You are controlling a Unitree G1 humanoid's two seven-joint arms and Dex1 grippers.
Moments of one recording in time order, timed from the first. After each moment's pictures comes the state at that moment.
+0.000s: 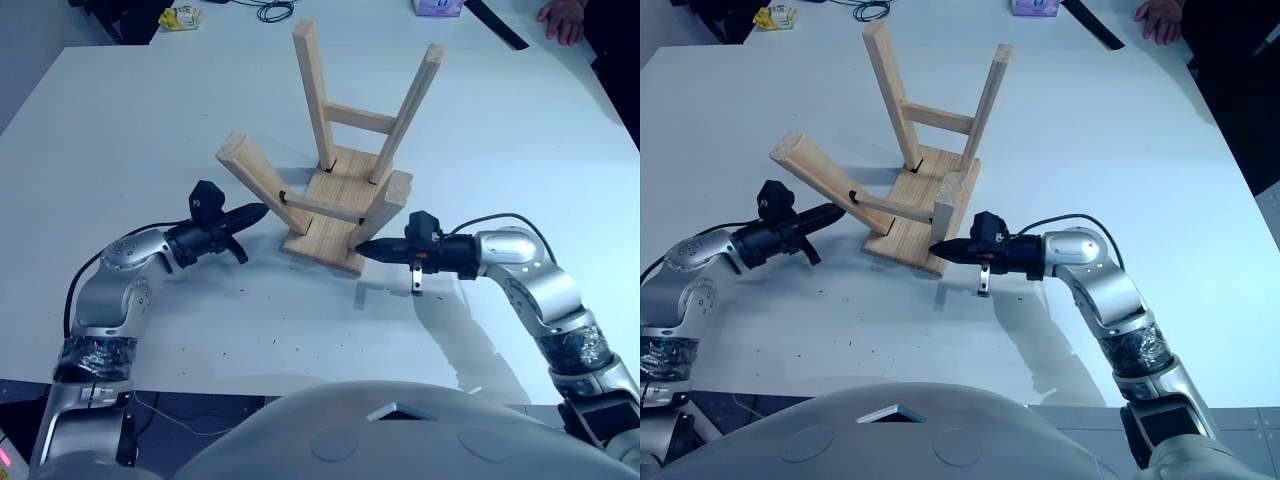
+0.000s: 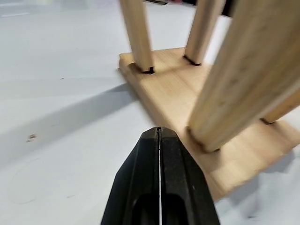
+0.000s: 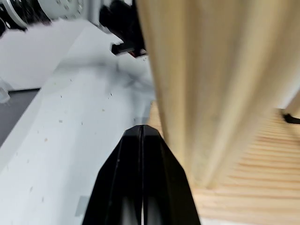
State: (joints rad) left arm -0.02 0.65 0.06 0.02 -0.51 0.34 -0.84; right arm -0.10 -0.51 0.31 -0.26 0.35 0.33 1.02
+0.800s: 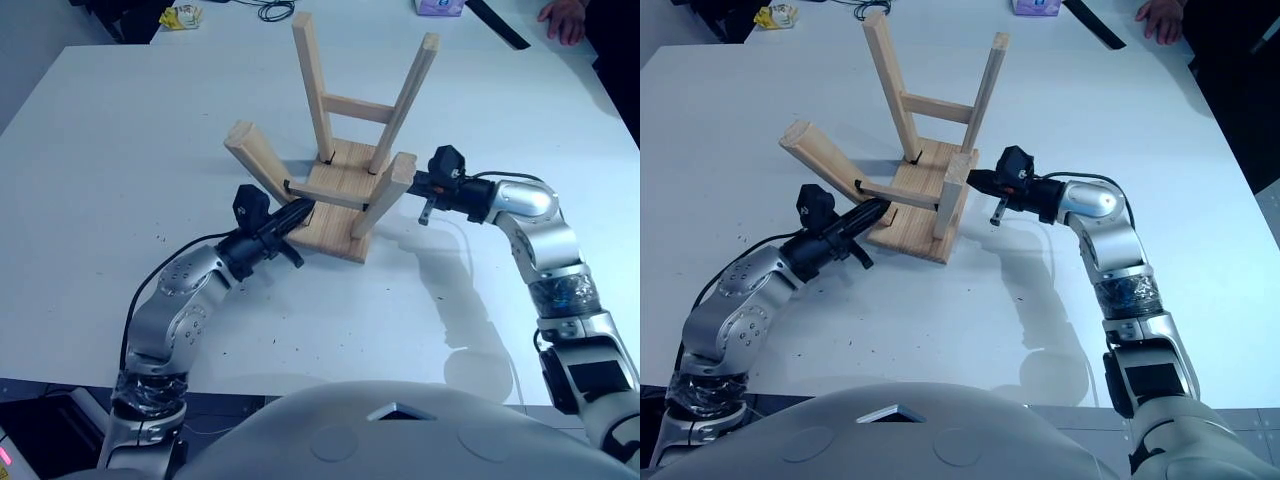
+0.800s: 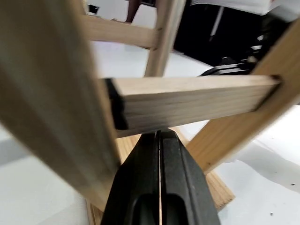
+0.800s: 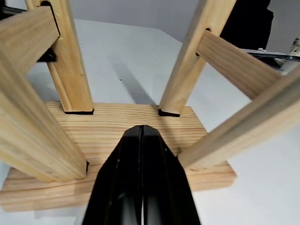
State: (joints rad) left arm 0.10 0.39 -0.03 -0.42 -0.52 0.49 -0.54; right arm -0.35 -0.44 0.19 0.14 0.24 0.12 0.98
